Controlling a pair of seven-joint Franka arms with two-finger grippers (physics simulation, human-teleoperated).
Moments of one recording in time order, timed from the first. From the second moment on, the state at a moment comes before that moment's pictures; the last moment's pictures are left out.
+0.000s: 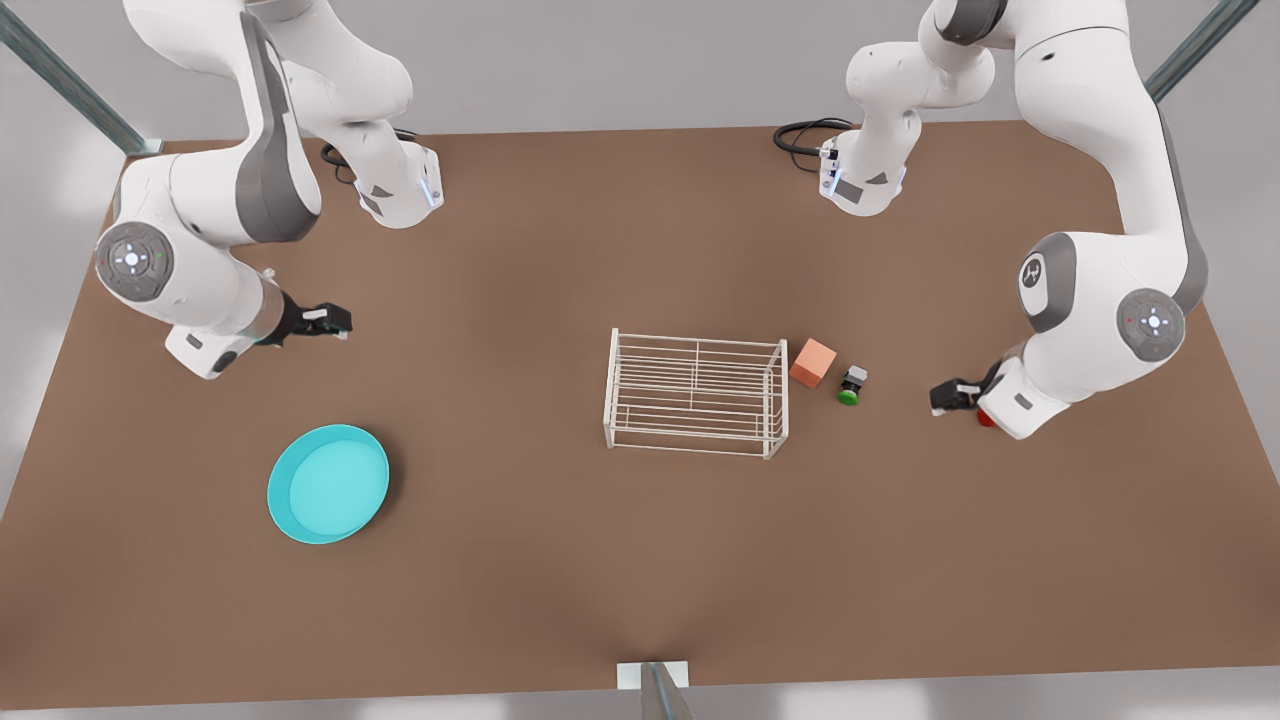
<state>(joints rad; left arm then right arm) -0.04 0.29 -0.02 -1.57 -0.06 1.82 0.02 0.08 0.04 0.04 -1.72 0.01 1.55 0.01</state>
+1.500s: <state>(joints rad) 0.08 0.33 0.03 -1.84 0.07 2.09 1.04 -0.28 0.86 0.04 -1.40 0.11 2.15 -0.87</state>
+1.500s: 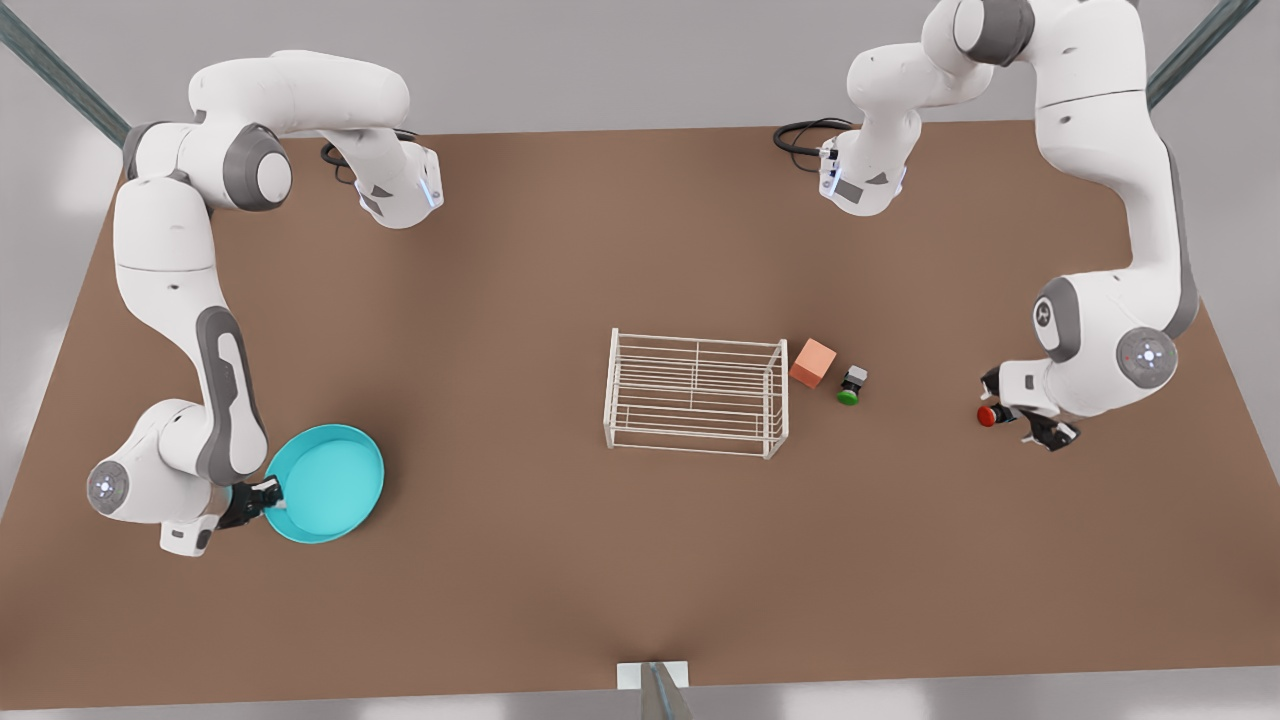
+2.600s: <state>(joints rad) 0.26 0.42 0.03 -2.01 0.11 2.34 1.20 0.11 0.40 0.29 -1.50 0.11 1.73 -0.35</state>
